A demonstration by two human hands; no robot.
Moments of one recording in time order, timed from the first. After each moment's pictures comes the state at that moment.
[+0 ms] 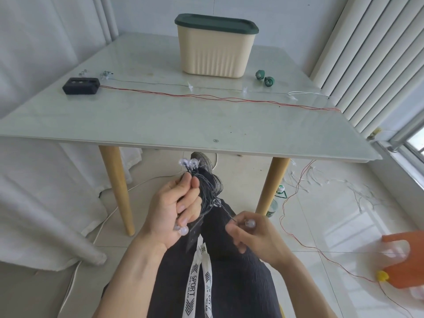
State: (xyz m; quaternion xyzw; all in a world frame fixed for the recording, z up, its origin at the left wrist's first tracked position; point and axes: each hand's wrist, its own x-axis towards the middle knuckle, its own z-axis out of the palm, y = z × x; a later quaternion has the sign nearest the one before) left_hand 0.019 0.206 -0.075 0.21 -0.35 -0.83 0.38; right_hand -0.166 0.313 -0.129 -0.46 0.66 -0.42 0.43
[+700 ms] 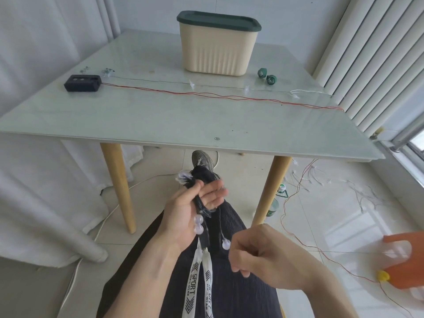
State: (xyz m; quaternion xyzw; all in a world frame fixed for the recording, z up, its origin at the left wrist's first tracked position) left_hand -0.006 0.215 -0.091 0.27 -0.27 -0.84 0.37; right_hand -0.142 0.341 -0.038 -0.61 0.63 -0.18 0.44
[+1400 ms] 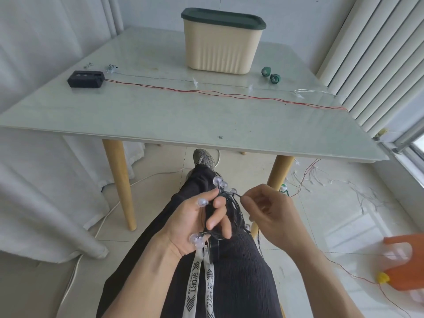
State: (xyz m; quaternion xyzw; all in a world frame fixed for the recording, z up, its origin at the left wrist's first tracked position) left_hand 0.001 0.218 -0.099 0.17 -0.32 -0.91 0.19; right_hand -0.170 0.305 -0.082 -0.51 0.73 -0.40 0.22
